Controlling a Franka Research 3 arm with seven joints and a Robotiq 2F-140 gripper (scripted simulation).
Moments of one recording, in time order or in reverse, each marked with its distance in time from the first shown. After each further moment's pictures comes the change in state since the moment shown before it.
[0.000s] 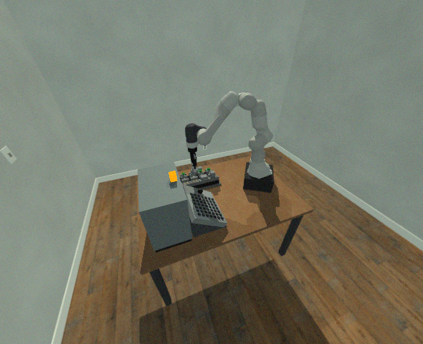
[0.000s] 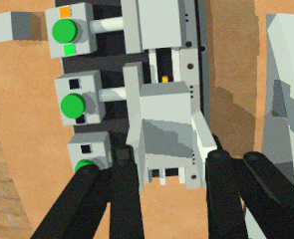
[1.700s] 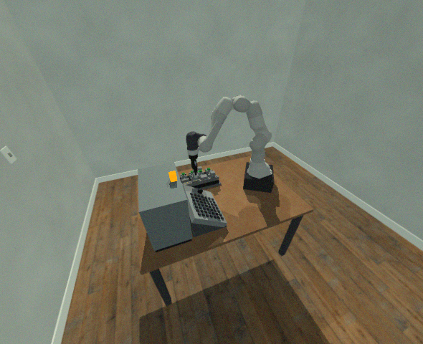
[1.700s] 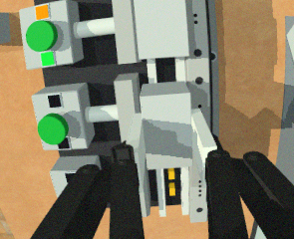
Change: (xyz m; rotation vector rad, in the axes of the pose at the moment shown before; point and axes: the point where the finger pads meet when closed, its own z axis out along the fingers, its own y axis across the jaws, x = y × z) arm 0.002 0.000 0.065 -0.001 0.005 -0.006
